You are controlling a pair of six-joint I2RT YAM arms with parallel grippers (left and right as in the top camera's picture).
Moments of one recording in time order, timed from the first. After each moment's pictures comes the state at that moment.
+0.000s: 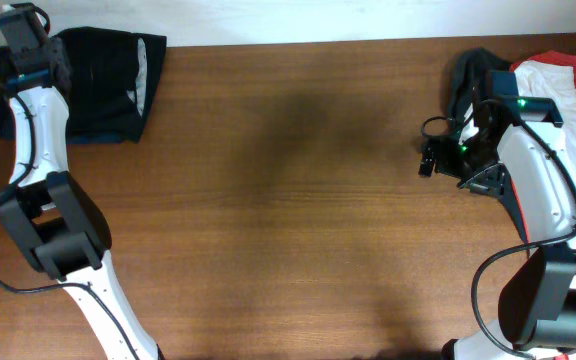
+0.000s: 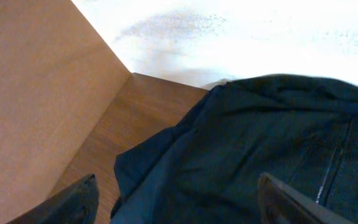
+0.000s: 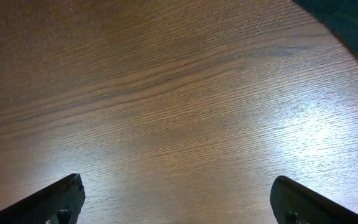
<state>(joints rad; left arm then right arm) 0.30 2.35 2.14 -0.34 -0.38 0.17 -0.11 1.75 1.48 -1.22 -0.07 0.24</state>
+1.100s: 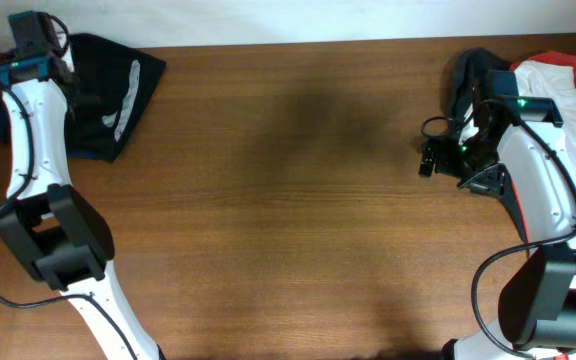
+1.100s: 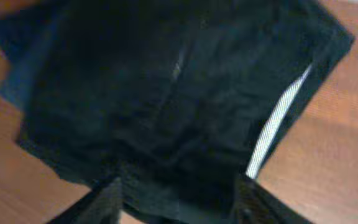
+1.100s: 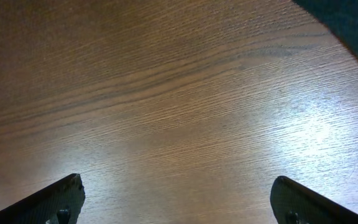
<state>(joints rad) 0.27 2.25 2.16 -0.92 -0.13 0.01 -0.11 1.75 1.48 -1.22 -0.07 0.24</state>
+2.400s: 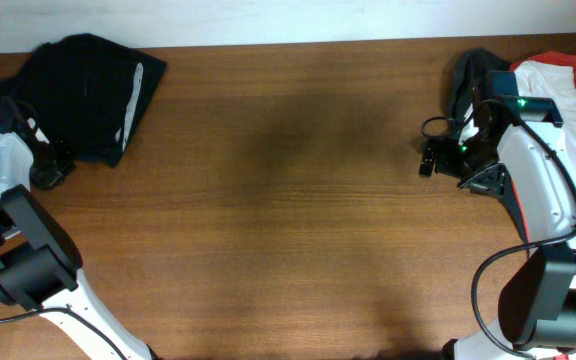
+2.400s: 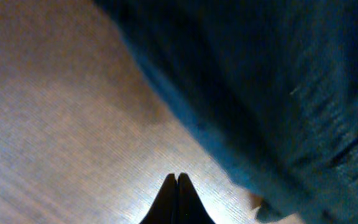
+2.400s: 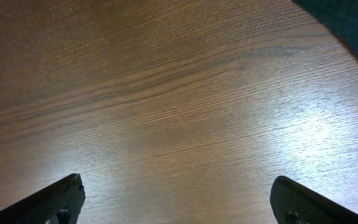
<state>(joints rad) 0.50 2.23 1.74 -0.78 0.13 -0.27 -0.11 1.75 1.48 -1.22 -0.07 0.24</state>
